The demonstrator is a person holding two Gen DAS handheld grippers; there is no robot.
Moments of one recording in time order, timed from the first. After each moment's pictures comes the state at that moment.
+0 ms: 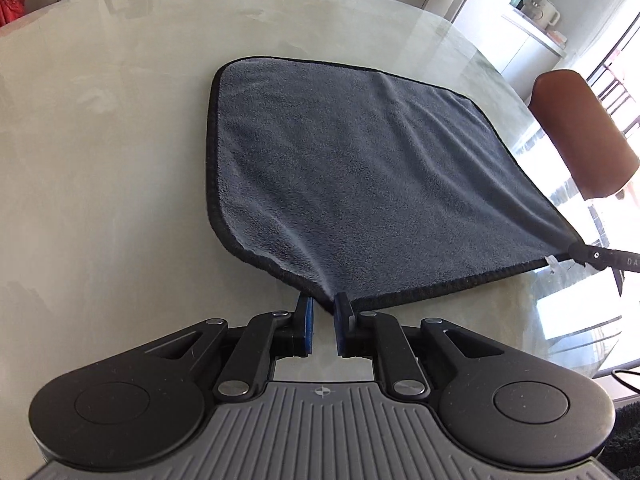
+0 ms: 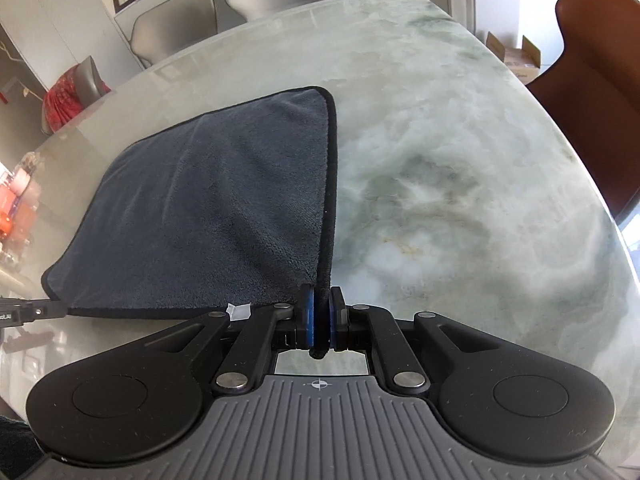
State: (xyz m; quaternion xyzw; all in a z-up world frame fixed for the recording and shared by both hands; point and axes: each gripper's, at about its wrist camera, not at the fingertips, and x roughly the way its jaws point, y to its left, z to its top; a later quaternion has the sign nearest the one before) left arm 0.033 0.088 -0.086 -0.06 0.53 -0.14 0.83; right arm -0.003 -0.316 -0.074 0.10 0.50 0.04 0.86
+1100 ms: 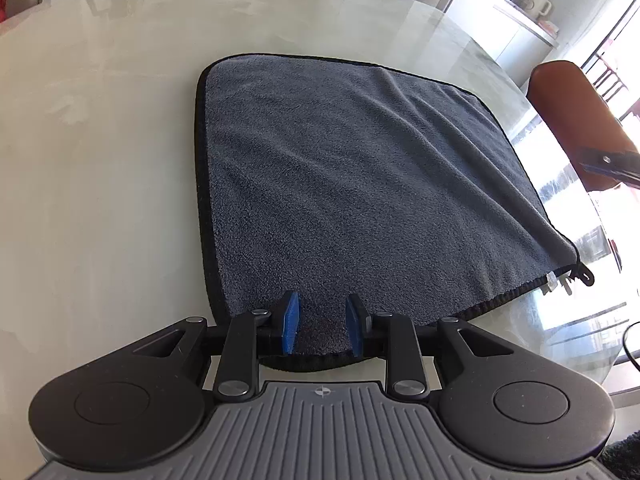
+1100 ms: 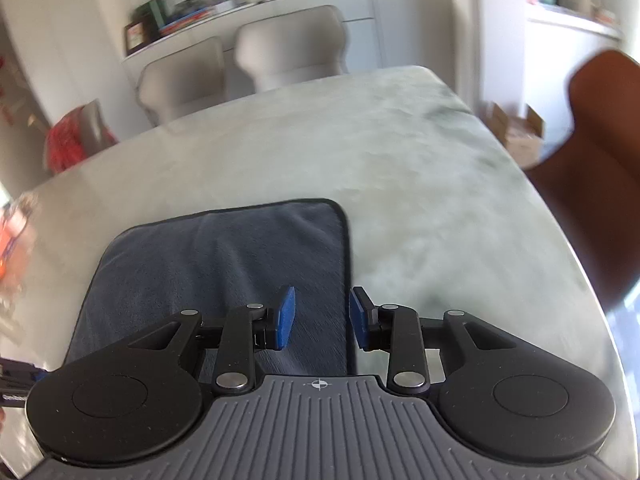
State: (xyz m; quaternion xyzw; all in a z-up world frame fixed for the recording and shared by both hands) left arm 0.070 0.086 -0.107 -0.06 0.54 -0.16 0.83; right arm 0.086 -0.303 -0.049 0.07 0.41 0.07 0.91
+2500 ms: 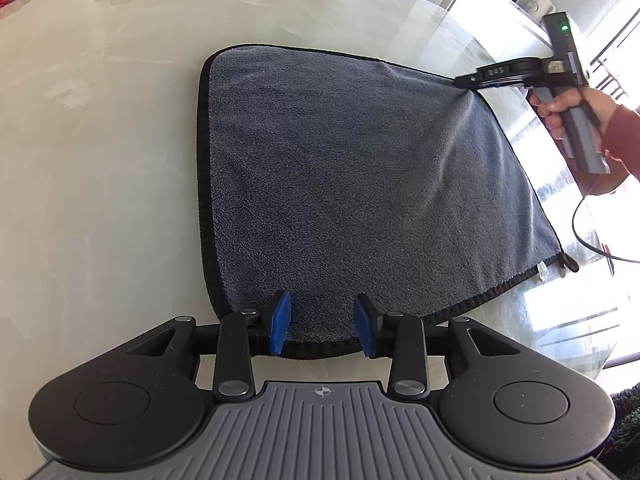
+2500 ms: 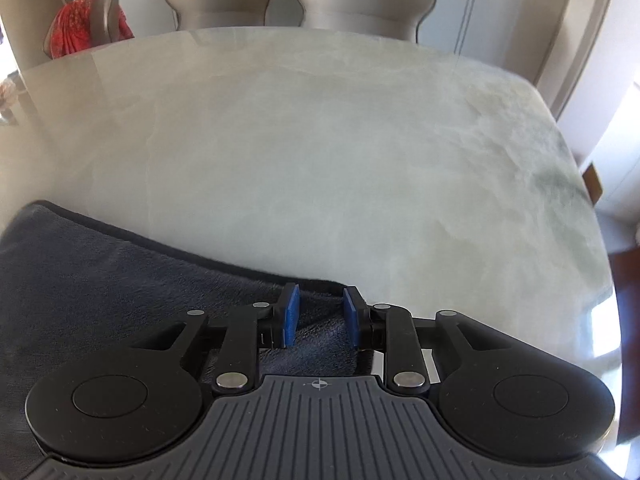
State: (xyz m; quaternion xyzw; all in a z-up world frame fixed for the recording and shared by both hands) left arm 0.071 0.090 -0.102 -0.08 0.55 -0.16 0.82; right arm 0.245 -0.273 -0.101 -0.03 0.49 0.13 0.86
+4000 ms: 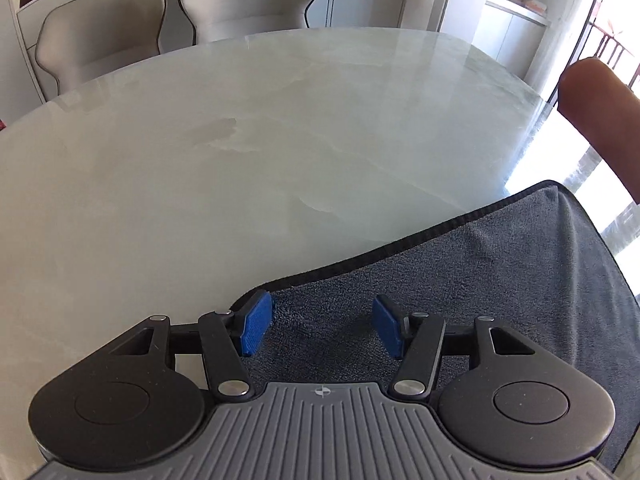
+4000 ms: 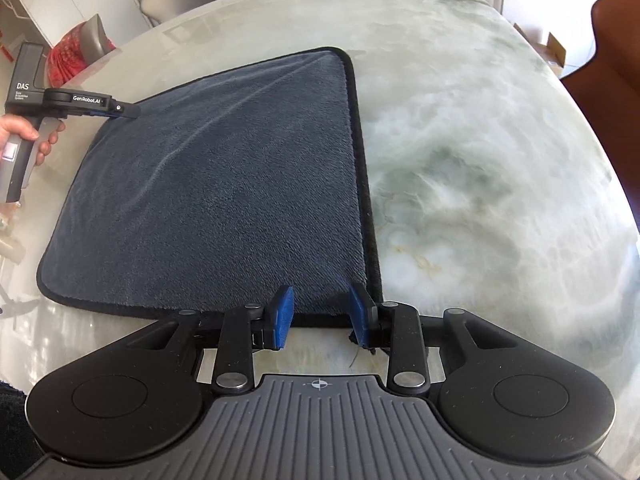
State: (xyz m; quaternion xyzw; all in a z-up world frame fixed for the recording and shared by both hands) left arm 0.267 0.065 -0.110 0.06 0.48 -0.17 0.86; right arm 0.027 -0.317 -0.111 0.07 0.53 0.07 0.84
